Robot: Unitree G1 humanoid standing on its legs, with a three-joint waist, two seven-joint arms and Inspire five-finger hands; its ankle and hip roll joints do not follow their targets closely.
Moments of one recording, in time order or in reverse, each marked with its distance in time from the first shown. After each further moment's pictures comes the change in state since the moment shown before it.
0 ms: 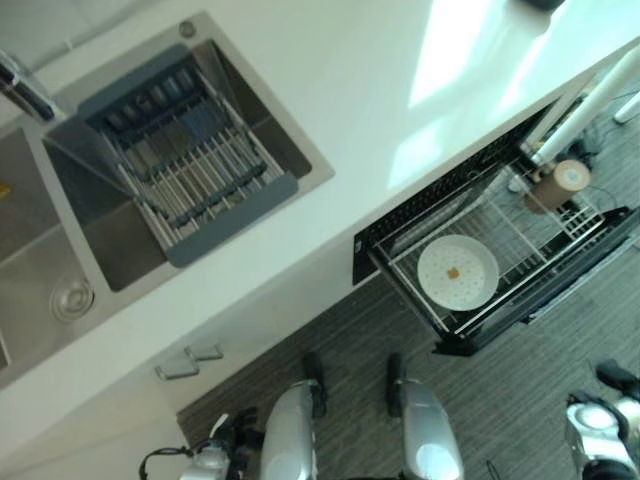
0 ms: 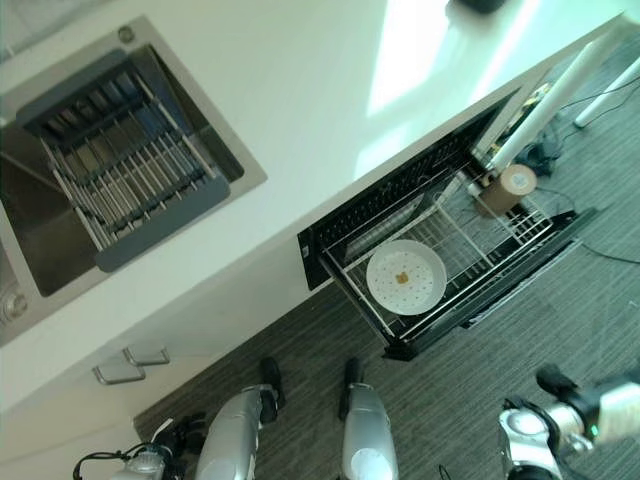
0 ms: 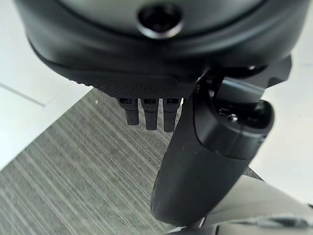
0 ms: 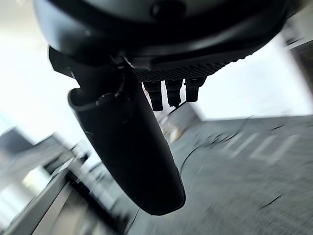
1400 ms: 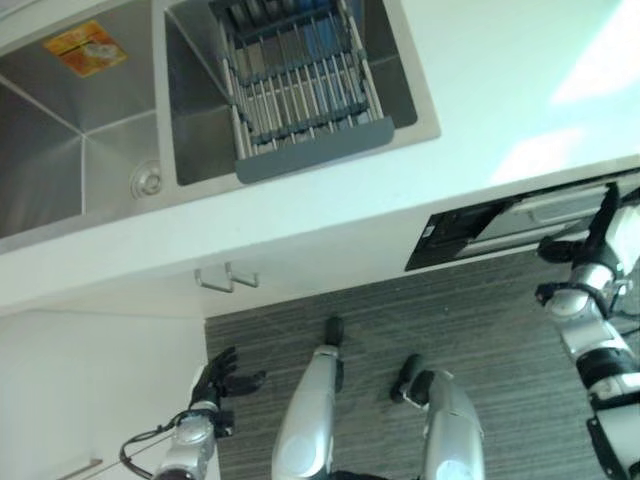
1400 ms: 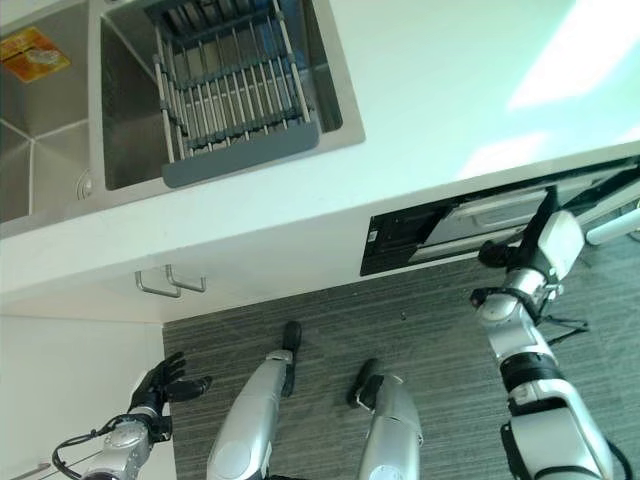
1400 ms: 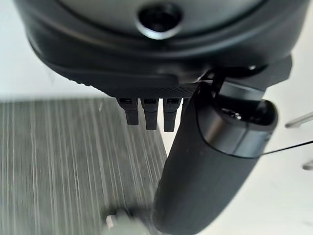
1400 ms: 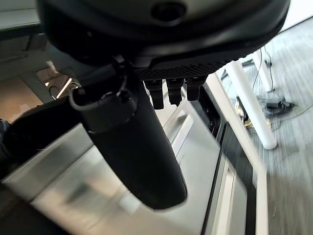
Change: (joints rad) left arm 0.036 -0.004 0.205 -0.162 -0.088 -0.185 -0.013; right arm -0.309 -0.115 0.280 -0.167 -0.016 0.132 0.241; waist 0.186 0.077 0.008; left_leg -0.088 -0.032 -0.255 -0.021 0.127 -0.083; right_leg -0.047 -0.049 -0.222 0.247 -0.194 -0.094
